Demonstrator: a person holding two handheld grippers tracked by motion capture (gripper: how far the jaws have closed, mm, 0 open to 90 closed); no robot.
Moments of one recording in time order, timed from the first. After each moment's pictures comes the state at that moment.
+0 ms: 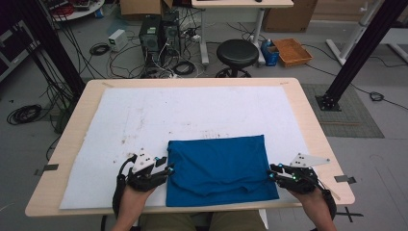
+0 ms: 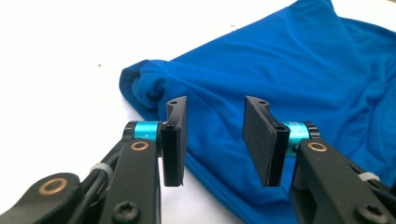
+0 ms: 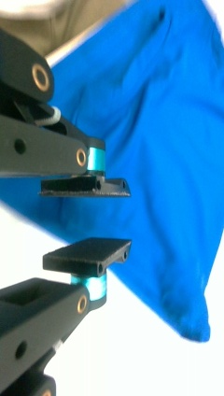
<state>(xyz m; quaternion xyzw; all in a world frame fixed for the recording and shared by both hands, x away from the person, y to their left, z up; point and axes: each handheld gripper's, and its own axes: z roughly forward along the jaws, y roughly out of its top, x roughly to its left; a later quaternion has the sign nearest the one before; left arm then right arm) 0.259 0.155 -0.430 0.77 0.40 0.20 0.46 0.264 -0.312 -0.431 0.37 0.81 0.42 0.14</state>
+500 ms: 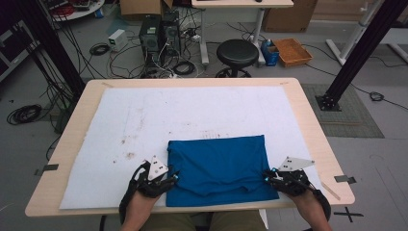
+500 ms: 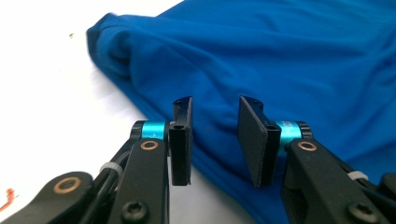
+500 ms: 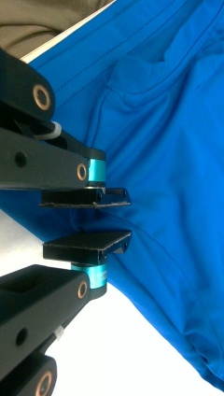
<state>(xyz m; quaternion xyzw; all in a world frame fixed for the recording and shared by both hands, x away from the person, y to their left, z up) 0.251 0.132 -0.449 0.81 0.37 0.22 0.41 0.267 -0.295 -0.447 0.34 0.85 0.37 0.15</state>
